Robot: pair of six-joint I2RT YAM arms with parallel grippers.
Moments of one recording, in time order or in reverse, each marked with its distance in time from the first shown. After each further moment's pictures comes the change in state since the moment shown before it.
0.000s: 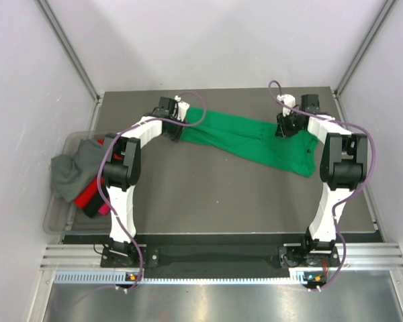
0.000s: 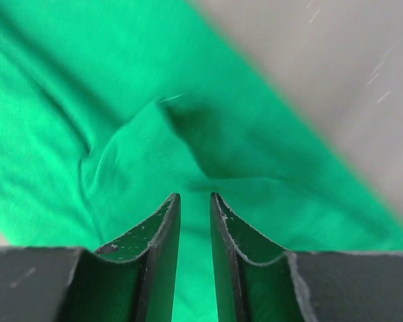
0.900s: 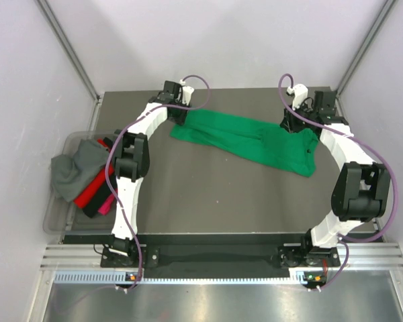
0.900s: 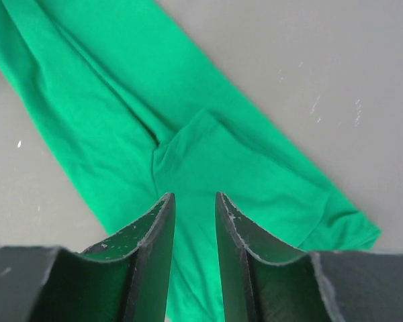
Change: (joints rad) left arm 0.000 0.235 0.472 -0.179 0.049 -0.015; right arm 0.000 -0.379 -0.154 0.046 -0.020 0.042
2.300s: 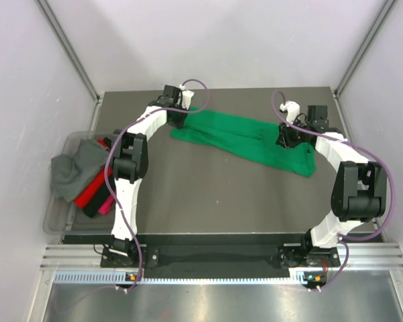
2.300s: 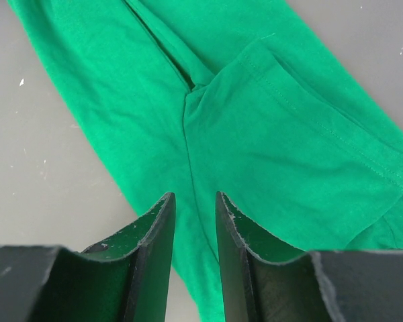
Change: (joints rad) left arm 0.000 -0.056 -0.131 0.041 0.049 -0.042; right arm 0.016 0.000 -0.162 0.010 -0.026 -0.054
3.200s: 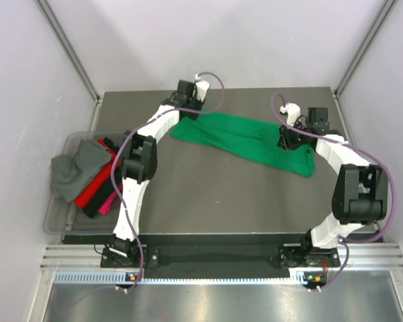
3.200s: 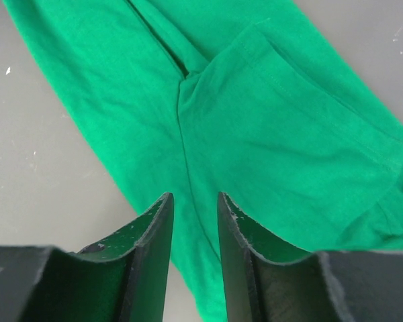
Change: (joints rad) left arm -0.083 0.123 0.264 0.112 -0.065 0.038; right arm 0.000 -0.012 -0.022 0.002 0.028 -0.014
